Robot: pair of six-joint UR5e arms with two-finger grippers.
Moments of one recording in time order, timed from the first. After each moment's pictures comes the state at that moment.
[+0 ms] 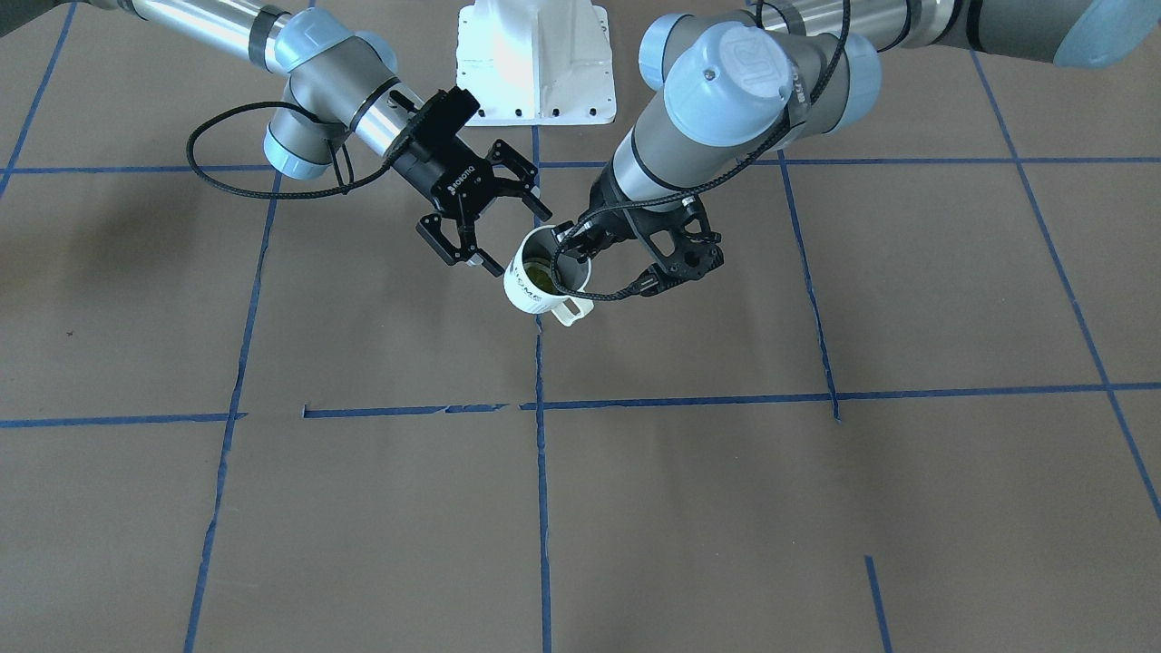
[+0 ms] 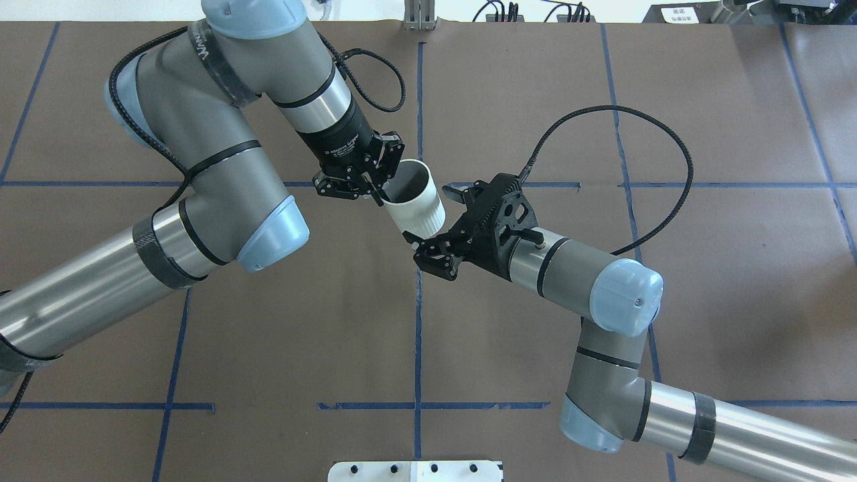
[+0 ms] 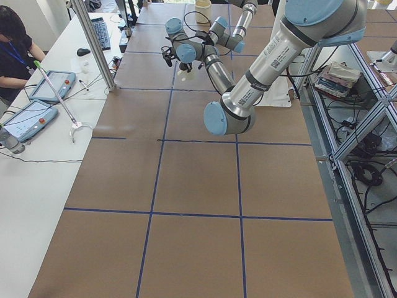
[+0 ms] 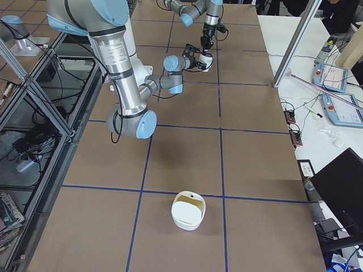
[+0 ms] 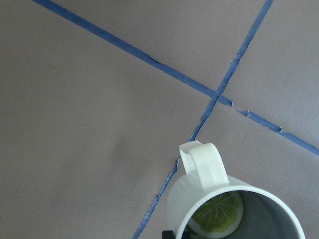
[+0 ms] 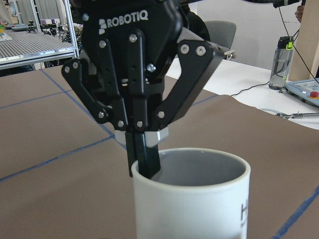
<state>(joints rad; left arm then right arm) -0.74 -2.38 -1.60 -1.63 -2.33 -1.61 0.40 -1.11 1.60 -0.33 1.38 0.44</state>
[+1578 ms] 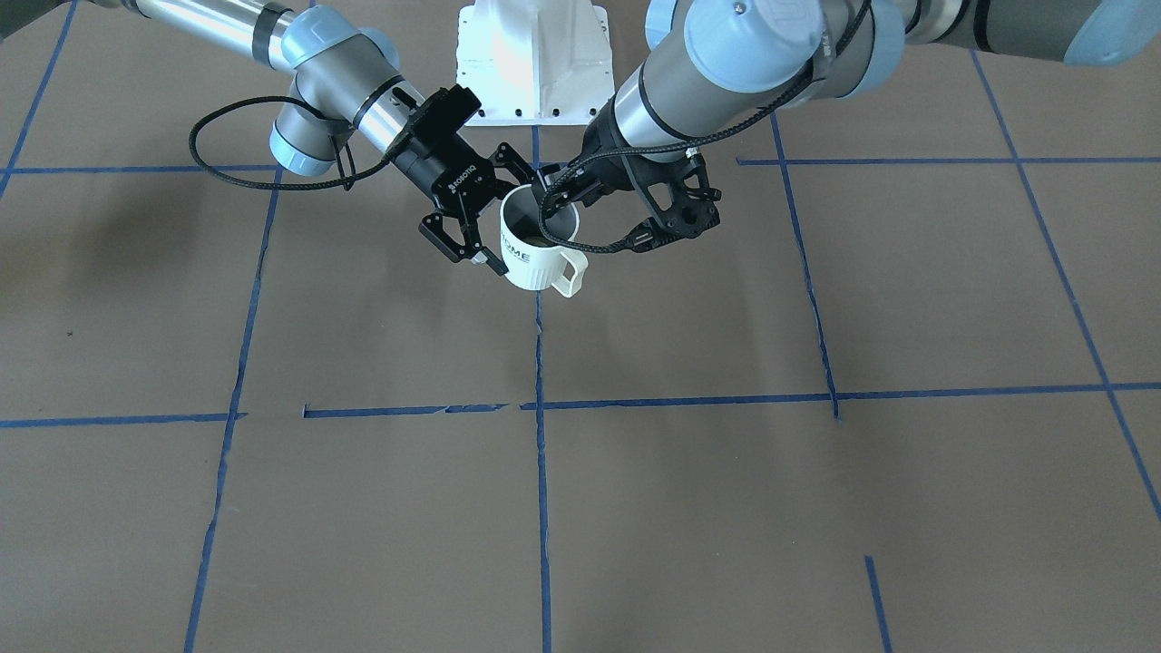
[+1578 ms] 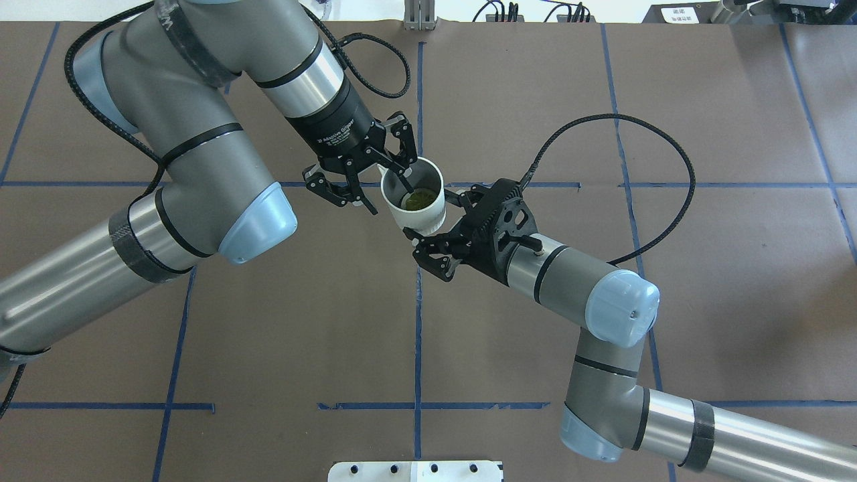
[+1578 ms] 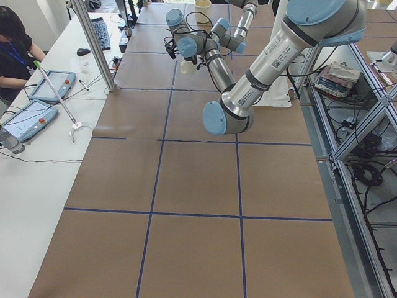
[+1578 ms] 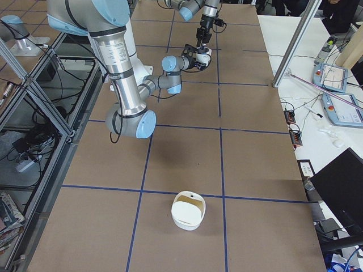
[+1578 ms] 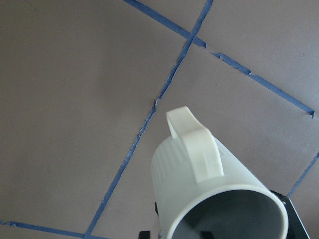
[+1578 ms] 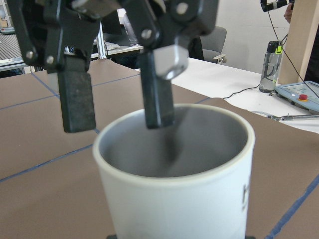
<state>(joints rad) -0.78 -2.39 -1.67 -1.63 -2.46 -1.64 0.38 -1.11 1.60 -0.32 1.32 0.44</state>
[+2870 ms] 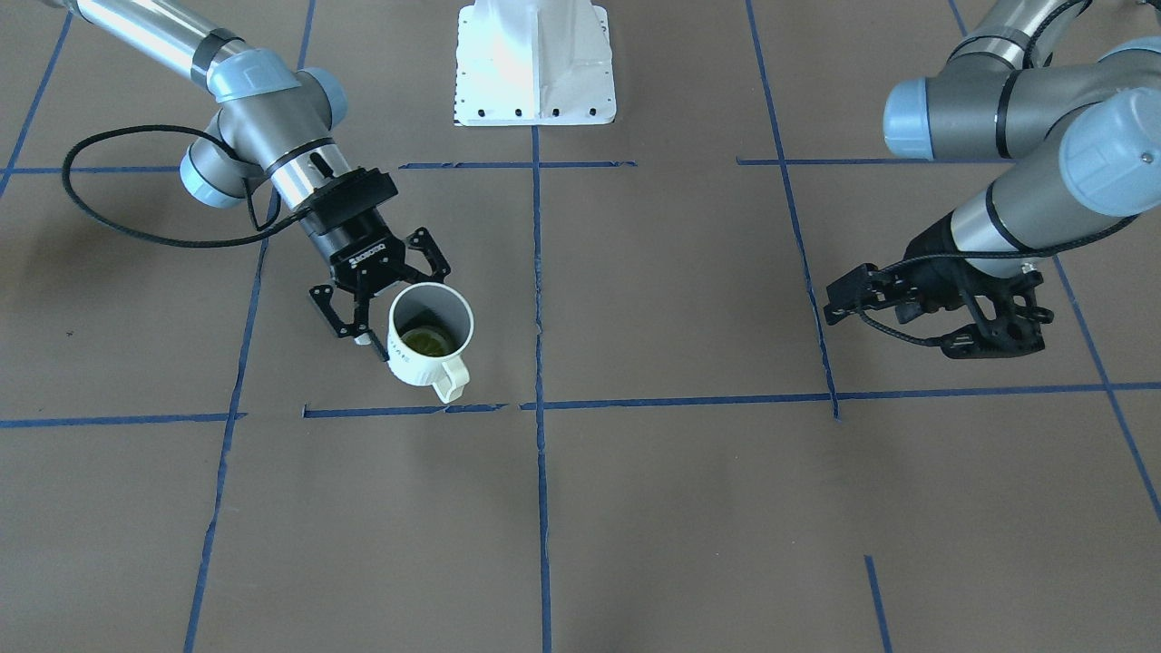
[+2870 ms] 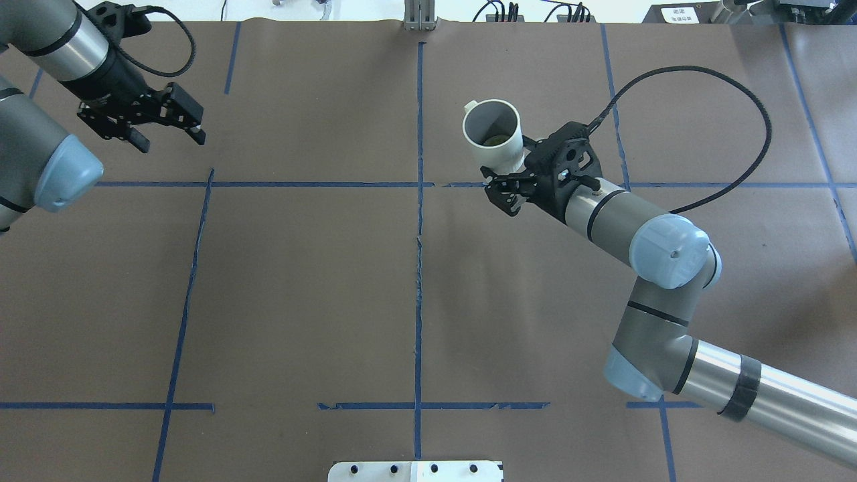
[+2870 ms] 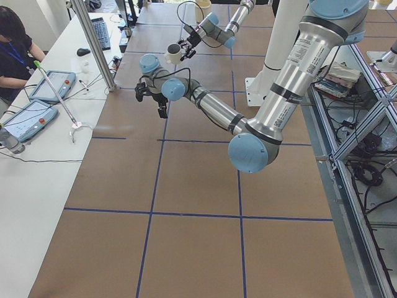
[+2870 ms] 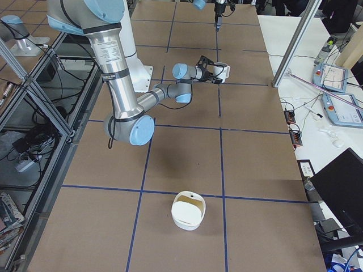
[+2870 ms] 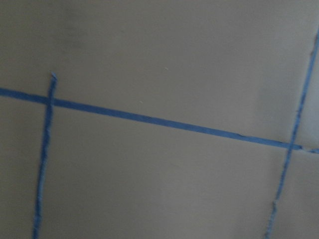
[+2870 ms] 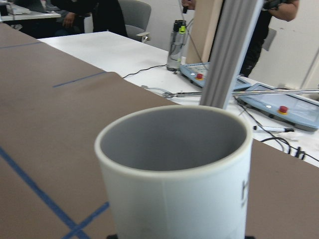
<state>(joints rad) -1.08 -1.99 -1.66 -1.61 -2.37 -0.71 0.57 -1.21 1.58 -0.43 1.29 0.52</state>
